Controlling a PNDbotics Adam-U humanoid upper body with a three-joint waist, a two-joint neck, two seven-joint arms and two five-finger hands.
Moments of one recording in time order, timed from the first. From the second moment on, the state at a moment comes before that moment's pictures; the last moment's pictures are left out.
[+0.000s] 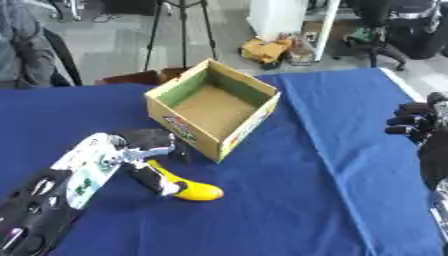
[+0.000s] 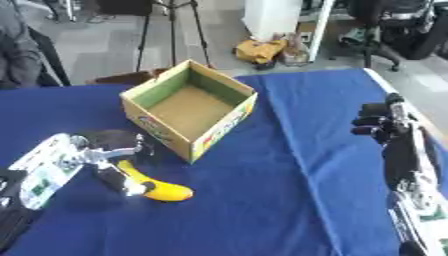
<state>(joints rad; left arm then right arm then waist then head) -0.76 0.40 -0.50 -1.22 -0.76 -0.28 -0.60 -0.23 -0.34 -0.05 -1.67 -0.24 -0.08 -0.21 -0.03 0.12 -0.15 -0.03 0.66</state>
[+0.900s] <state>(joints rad) -0.75 0.39 -0.51 -1.22 -0.79 -0.32 -0.65 -0.23 -0.34 -0.05 -1.67 -0.24 -0.08 -0.21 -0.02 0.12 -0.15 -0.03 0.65</state>
